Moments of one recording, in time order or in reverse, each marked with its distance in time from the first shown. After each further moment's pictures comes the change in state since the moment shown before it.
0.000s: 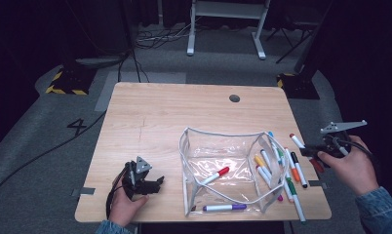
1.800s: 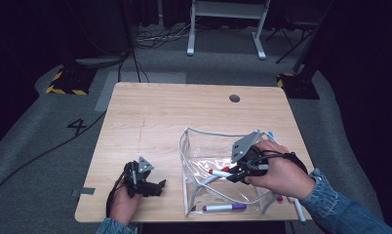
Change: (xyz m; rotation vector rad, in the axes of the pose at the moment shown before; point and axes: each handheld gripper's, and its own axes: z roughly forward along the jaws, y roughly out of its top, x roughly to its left) left arm 0.000 0.002 0.003 0.041 -0.011 0.034; right arm 0.196 0.076 0.052 0.194 0.398 -0.683
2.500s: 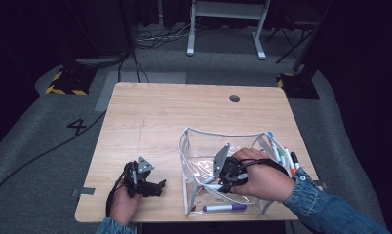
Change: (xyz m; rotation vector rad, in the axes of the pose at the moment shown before) left arm 0.000 0.000 0.000 0.001 -0.002 -0.001; right arm 0.011 0.020 0.043 0.188 0.071 -0.135
